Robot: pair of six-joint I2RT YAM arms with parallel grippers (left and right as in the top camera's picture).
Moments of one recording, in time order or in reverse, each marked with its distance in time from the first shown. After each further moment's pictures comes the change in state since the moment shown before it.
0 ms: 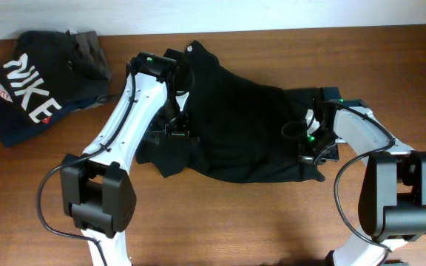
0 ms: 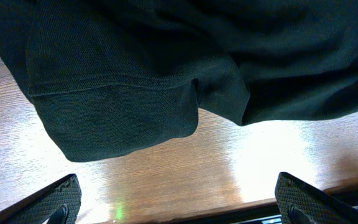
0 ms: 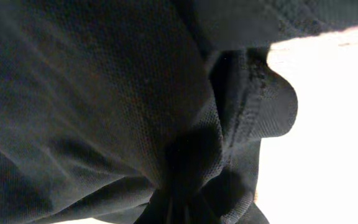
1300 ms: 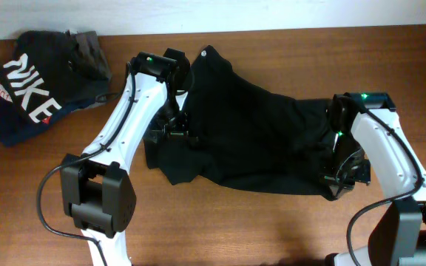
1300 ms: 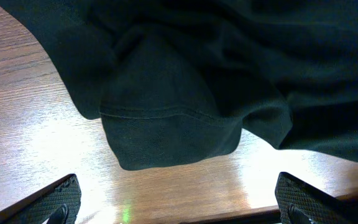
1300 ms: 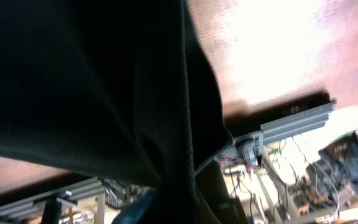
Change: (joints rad) left arm 0.000 0.000 0.000 0.009 -0.035 0.000; right arm 0.000 -0.222 0.098 -0.652 0.160 0.238
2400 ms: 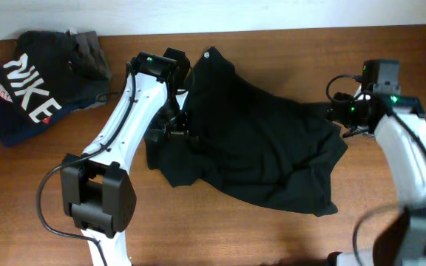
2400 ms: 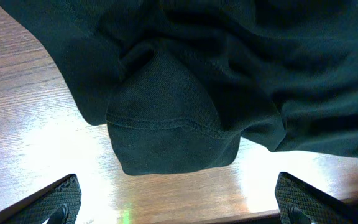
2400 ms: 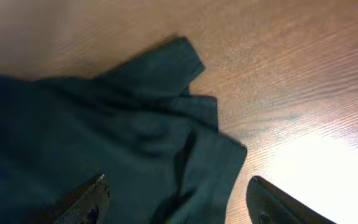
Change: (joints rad) left arm 0.000 0.000 0.000 0.014 -0.003 0.000; right arm -0.157 -0.016 0.008 0.828 -0.027 -0.053
